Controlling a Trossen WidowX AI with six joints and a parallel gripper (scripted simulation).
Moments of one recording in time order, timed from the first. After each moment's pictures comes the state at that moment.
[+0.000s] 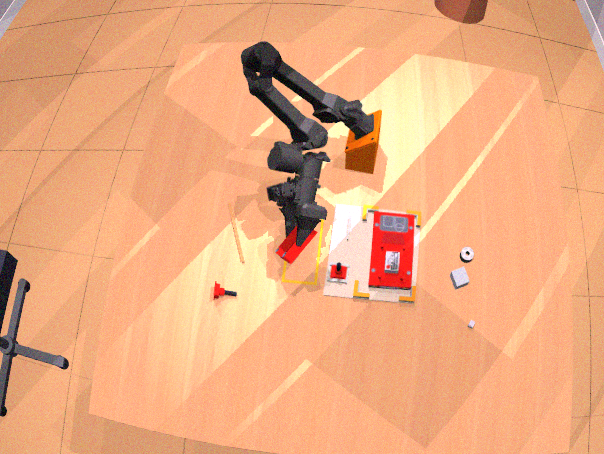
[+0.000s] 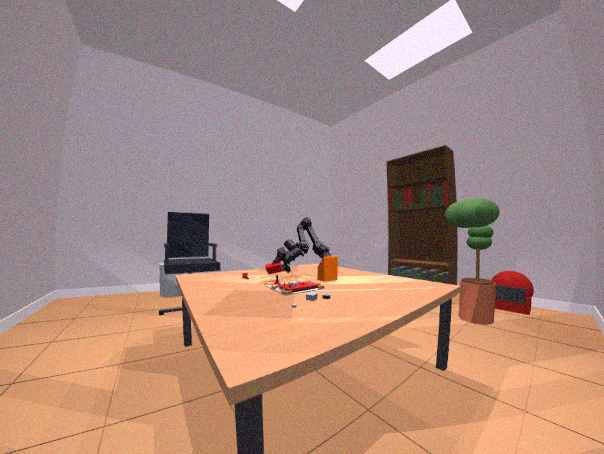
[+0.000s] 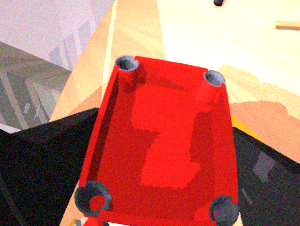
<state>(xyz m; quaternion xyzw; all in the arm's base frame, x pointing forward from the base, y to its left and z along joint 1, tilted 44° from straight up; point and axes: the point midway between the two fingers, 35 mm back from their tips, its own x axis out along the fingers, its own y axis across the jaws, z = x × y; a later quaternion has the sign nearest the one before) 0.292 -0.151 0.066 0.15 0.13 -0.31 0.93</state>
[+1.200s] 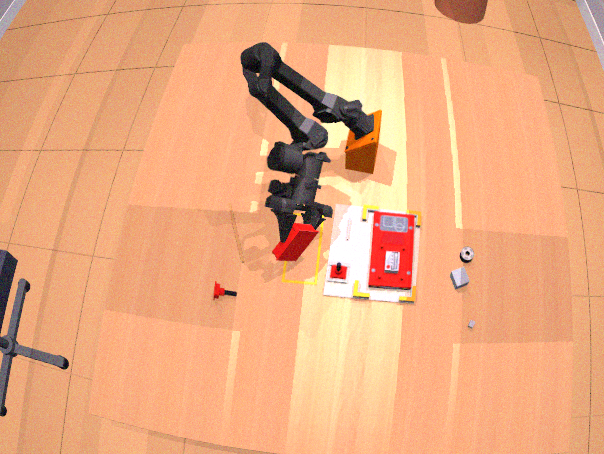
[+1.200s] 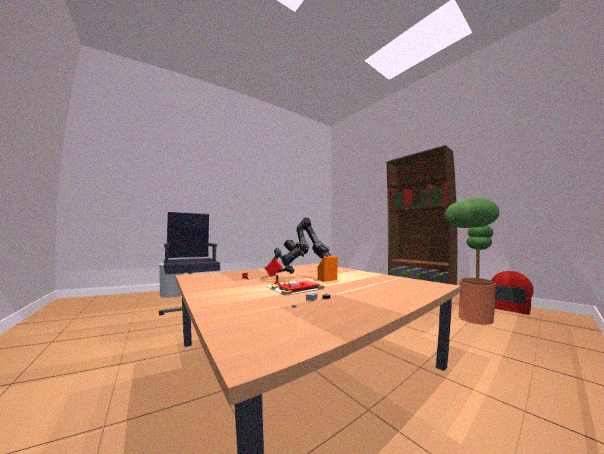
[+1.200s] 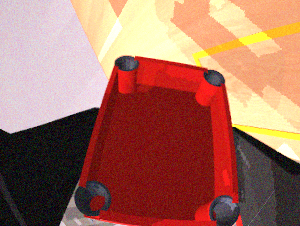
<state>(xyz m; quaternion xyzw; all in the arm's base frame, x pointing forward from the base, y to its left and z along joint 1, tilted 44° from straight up) 0.291 -0.153 0.065 0.59 -0.04 -0.33 0.73</state>
